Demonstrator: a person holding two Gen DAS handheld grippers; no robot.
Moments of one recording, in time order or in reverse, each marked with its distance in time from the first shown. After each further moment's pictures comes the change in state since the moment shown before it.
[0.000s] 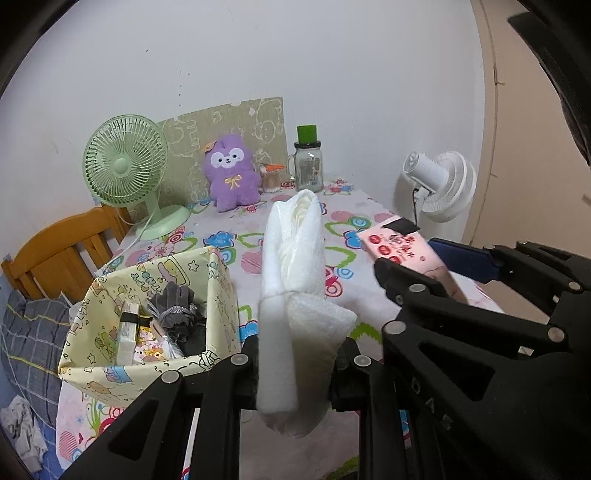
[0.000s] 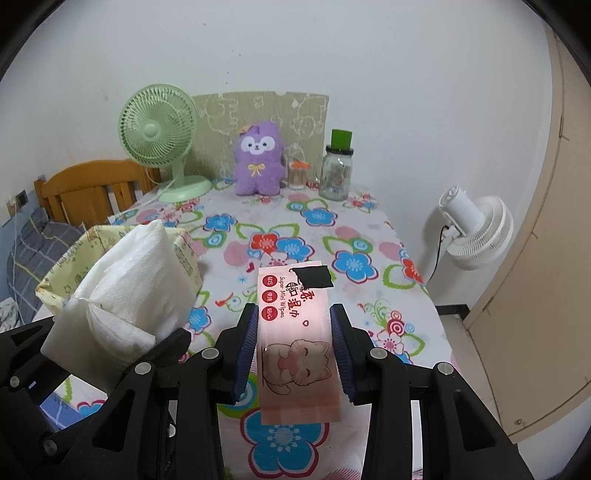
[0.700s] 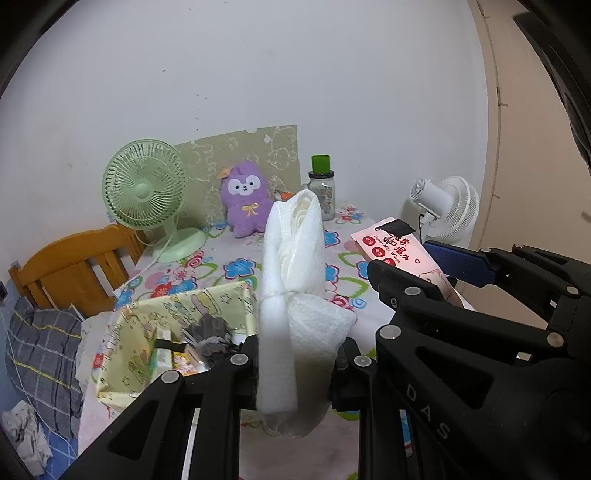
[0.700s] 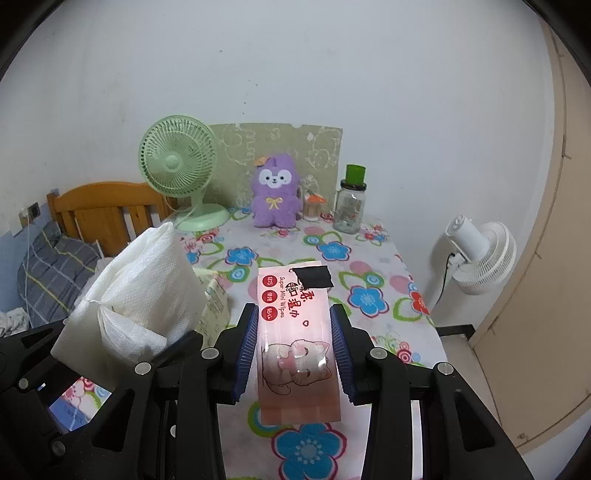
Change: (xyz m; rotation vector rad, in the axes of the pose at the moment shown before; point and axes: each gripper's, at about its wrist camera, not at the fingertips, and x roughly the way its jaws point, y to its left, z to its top) left arm -0.034 0.025 0.023 -0.013 -0.072 0.018; right arm -0.031 0.023 0.033 -0.014 -0.078 0.029
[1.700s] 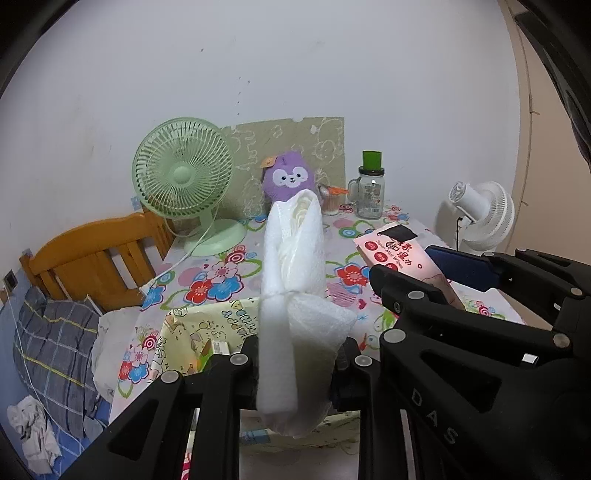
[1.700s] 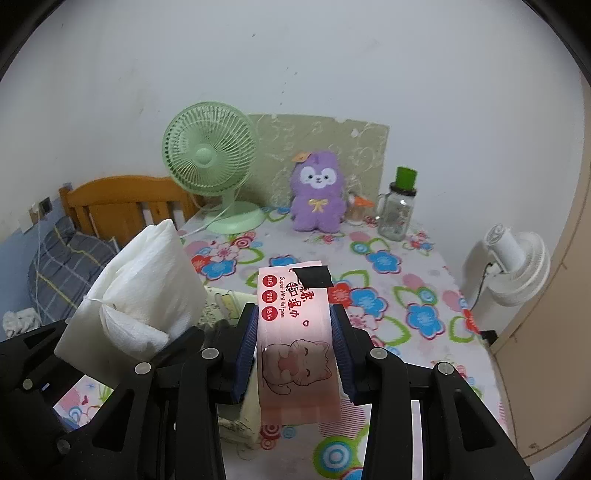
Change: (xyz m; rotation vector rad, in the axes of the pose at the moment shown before) left arm 0.033 0.081 0.008 -0.045 0.024 0.063; right arm 0.054 0.067 0.035 -0.023 0.045 0.079
